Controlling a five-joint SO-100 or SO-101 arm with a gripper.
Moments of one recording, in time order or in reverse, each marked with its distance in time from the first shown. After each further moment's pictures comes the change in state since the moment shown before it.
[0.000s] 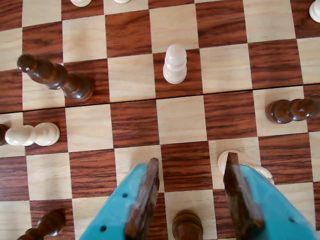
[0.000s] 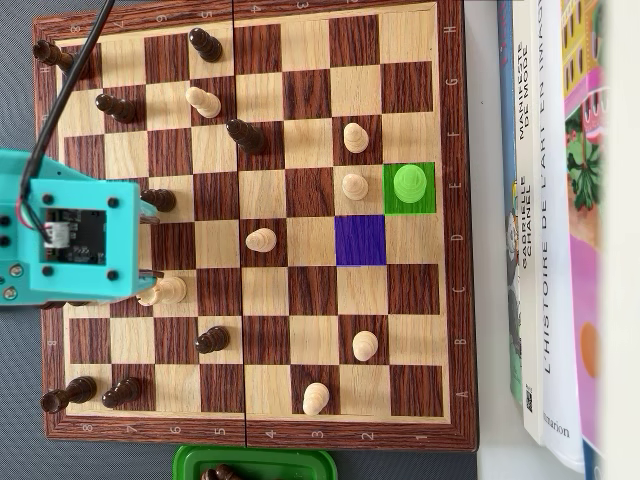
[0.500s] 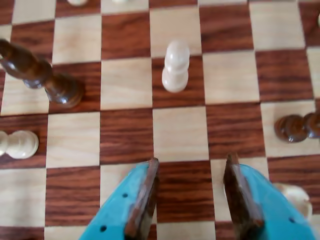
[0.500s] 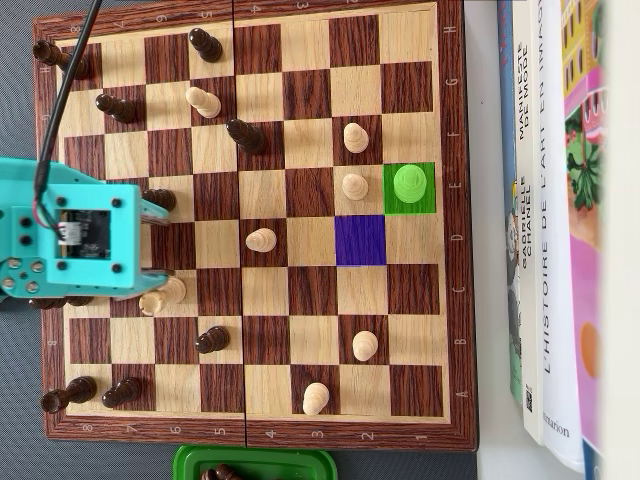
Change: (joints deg) arm 0.9 14.7 14.2 -8.5 -3.3
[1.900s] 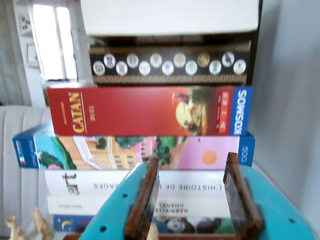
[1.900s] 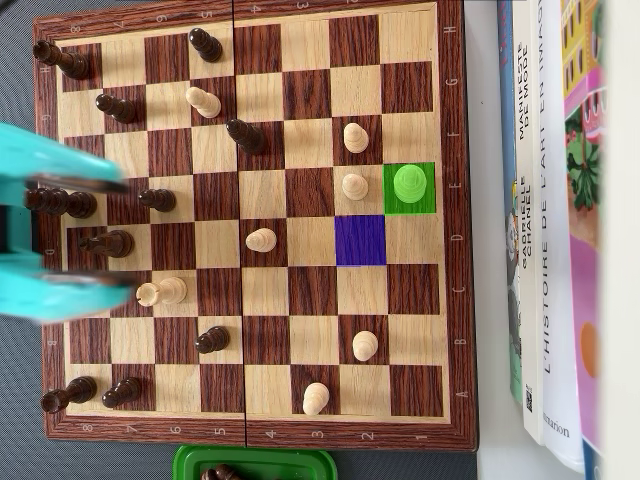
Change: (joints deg) arm -1.8 7.7 7.7 -64.1 -0.4
